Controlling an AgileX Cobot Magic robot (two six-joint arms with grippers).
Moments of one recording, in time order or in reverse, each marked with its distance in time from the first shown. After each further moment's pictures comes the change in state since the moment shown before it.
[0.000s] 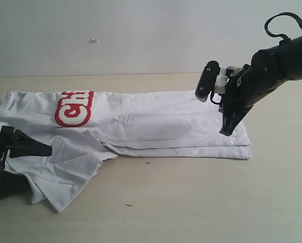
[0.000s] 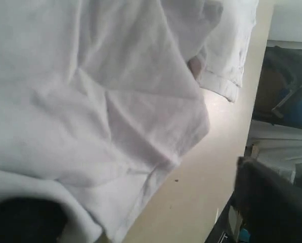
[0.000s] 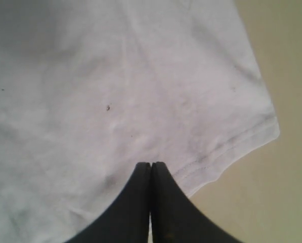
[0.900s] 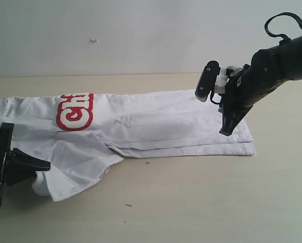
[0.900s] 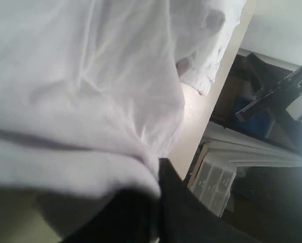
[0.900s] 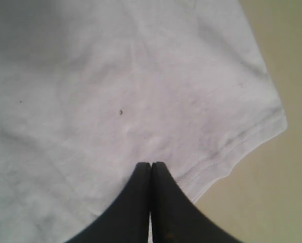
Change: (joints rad) left arm 0.000 0.033 0.008 -0.031 0.104 -0.164; right arm 0.000 0.000 0.000 0.002 0.000 0.000
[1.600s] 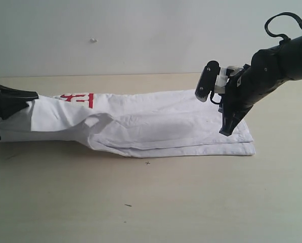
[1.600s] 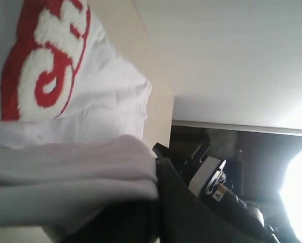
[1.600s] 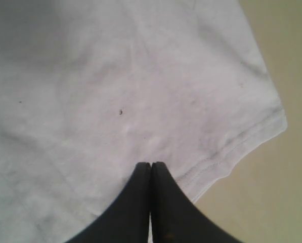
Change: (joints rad) left arm 0.000 -0.134 -0.159 -0.273 0.001 -0.005; right arm 0.000 0.000 0.000 0.000 0.000 0.002
